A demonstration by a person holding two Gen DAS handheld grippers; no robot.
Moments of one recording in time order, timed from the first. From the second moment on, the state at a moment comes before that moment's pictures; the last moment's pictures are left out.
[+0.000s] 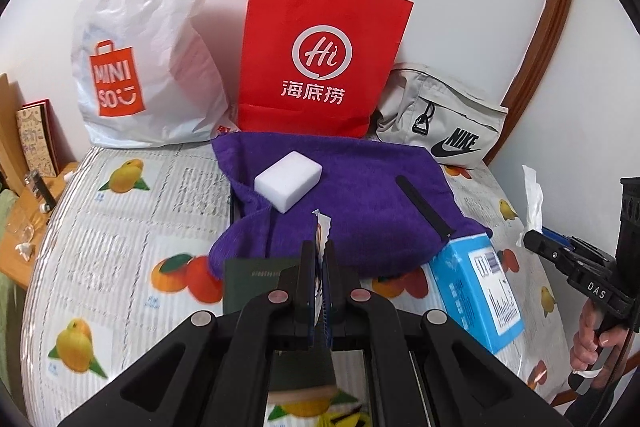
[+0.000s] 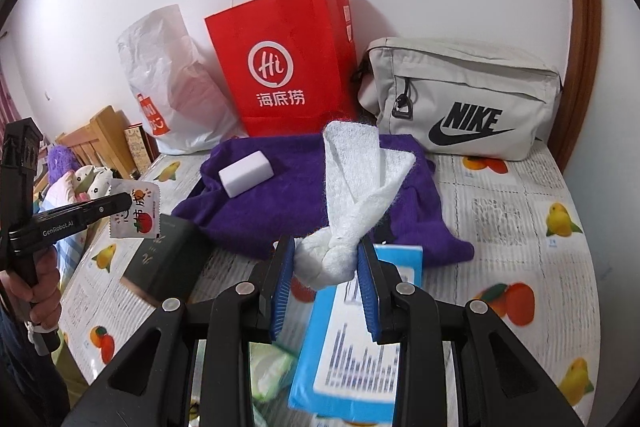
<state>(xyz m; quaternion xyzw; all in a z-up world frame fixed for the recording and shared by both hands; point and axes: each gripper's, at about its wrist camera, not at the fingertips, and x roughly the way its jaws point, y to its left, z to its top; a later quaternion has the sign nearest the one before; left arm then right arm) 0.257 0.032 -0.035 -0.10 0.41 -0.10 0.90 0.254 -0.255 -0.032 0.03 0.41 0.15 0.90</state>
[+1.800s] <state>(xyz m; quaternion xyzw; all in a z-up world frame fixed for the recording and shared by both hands) 0.369 0.020 -0.120 -0.08 0.52 -0.08 0.85 0.398 -0.226 -0.141 -0.01 0.56 0.16 0.81</state>
